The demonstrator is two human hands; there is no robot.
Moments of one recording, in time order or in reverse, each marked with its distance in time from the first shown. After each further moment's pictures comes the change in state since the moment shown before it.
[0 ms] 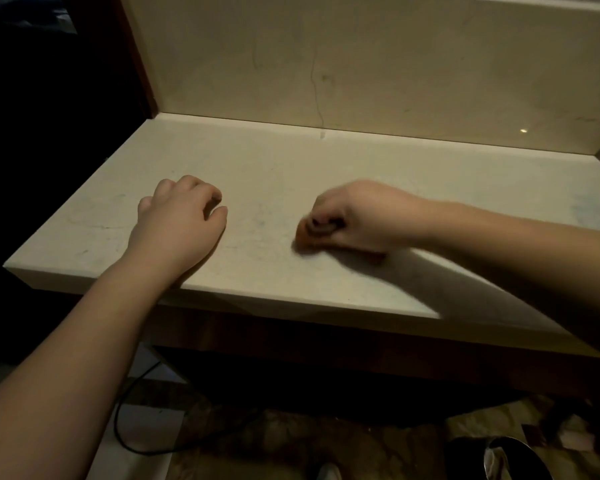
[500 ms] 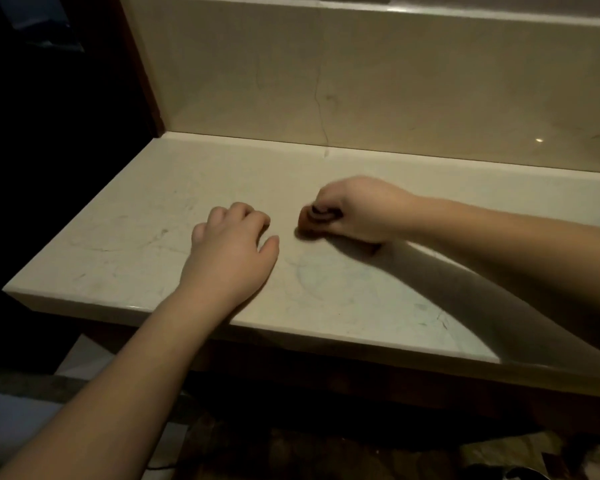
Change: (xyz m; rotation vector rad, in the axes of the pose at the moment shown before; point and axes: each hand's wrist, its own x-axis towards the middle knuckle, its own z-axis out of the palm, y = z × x) left_hand -0.001 0.053 0.015 -0.048 -0.040 0.044; right_hand 0.031 0.034 -0.005 -0.028 -0.004 0.111
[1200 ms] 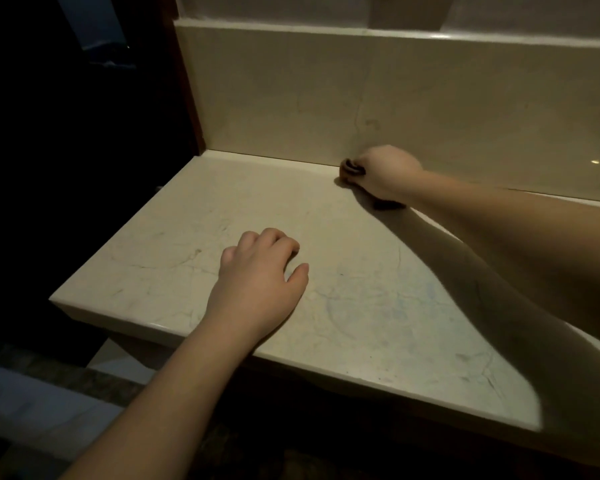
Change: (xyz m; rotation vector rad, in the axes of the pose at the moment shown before) left_hand 0.001 -0.003 0.002 -0.050 0.041 -0.022; right_hand 0.107 0.075 0.006 -0.067 0.095 0.407
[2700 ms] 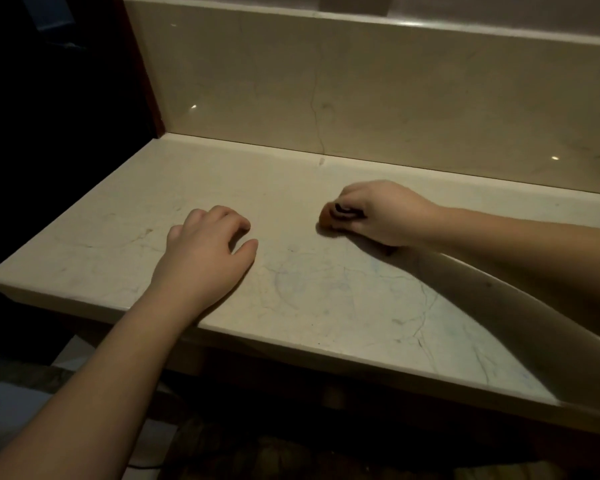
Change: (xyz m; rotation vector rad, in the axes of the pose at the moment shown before) left_hand -0.001 0.004 -0.004 0.007 0.012 -0.033; right_hand -0.119 0.034 -0.012 0.110 -0.045 -0.419
